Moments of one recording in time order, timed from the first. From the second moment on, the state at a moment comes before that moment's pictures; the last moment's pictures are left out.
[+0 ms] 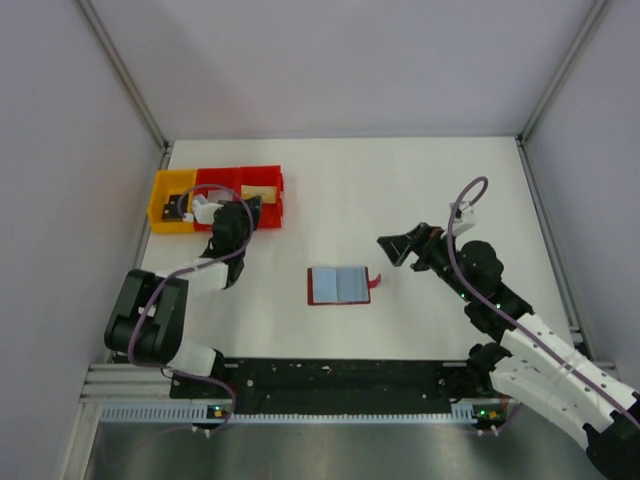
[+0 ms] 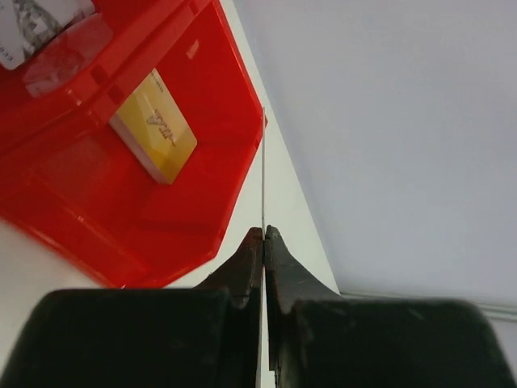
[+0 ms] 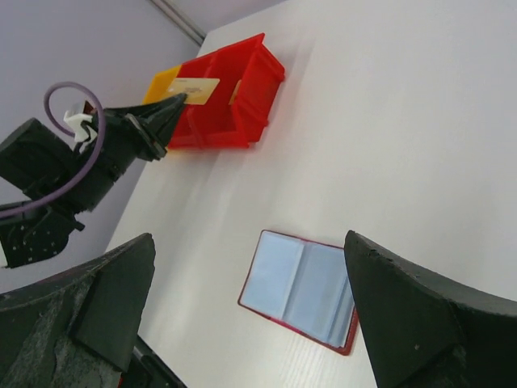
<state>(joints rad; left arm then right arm) -0.24 1.43 0.53 0.69 -0.28 -1.31 0.59 0.71 0.49 0.12 0.00 0.70</state>
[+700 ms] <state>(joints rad) -0.16 1.83 0.96 0.56 -0.26 -1.22 0.56 0.71 0.49 0.10 0.03 0.58</state>
